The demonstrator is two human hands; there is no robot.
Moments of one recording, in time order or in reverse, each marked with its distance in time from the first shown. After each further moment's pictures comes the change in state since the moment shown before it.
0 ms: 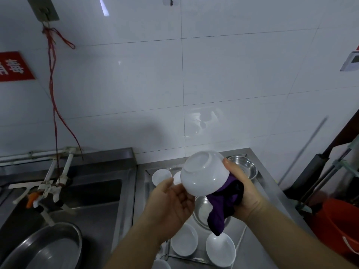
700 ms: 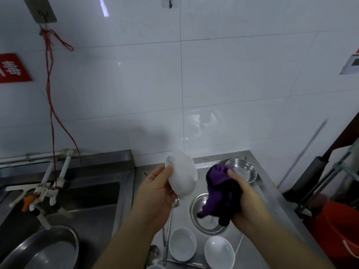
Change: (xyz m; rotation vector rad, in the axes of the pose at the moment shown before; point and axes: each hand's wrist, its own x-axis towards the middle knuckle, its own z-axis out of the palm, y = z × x) left_hand 0.005 0.027 0.013 0.118 0.065 0.417; right_hand -0.008 0.005 -0.003 0.135 0.257 -0.105
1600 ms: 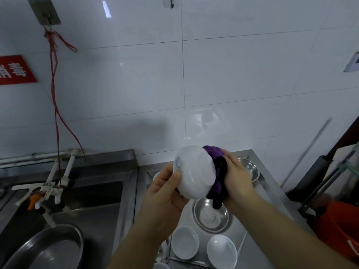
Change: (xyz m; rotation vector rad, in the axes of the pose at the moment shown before) left_hand -0.025 -0.008 0.009 -0.084 -0.231 0.116; right_hand 0.018 -0.009 0.045 -0.172 0.027 -0.200
